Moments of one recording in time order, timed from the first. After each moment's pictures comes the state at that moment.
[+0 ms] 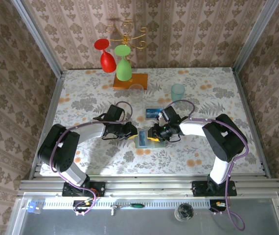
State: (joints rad) left arm -0.56 1.61 0.80 -0.20 0.58 -0.79; right arm 0.53 1.78 0.86 -0.11 -0.58 0.78
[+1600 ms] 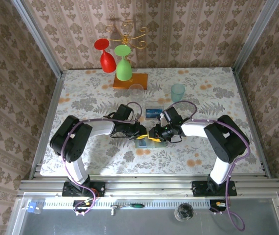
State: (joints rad) left arm -0.63 1.78 0.88 -0.09 0.70 -0.84; right arm 0.52 1.76 0.83 -0.08 -0.59 0.79
